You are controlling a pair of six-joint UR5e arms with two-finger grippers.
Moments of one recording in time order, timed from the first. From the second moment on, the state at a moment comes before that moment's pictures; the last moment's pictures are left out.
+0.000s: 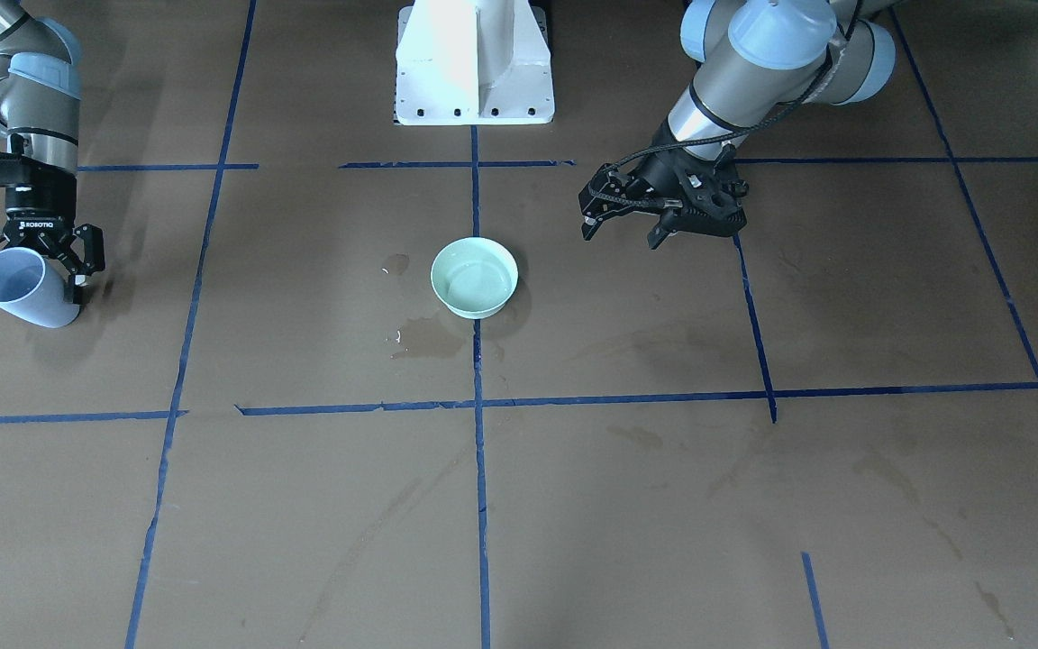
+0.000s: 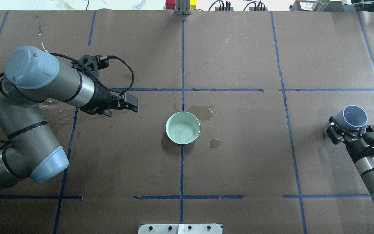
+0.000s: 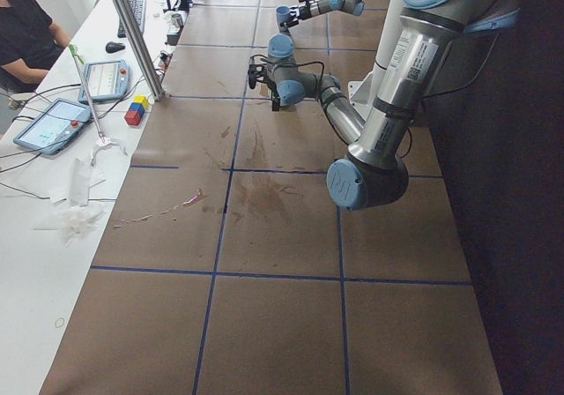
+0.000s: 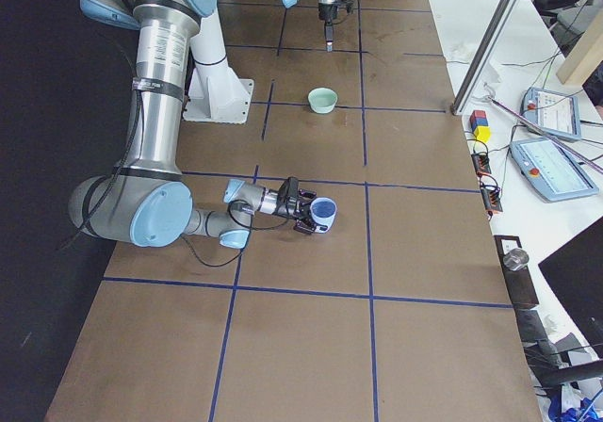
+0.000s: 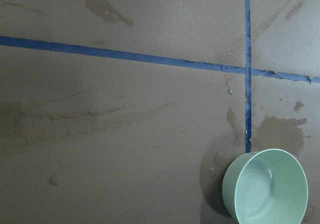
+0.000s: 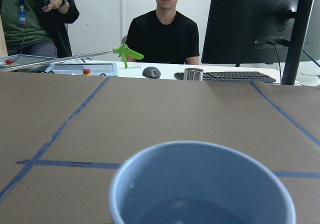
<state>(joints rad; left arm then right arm) -0.68 -1.98 -1.87 -1.92 -2.06 -1.29 0.27 -1.81 1.45 -0.18 0.56 1.21</state>
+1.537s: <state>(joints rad) -0.68 -1.98 -1.87 -1.92 -2.06 -1.29 0.26 -1.59 1.65 -0.31 0.55 0.87</state>
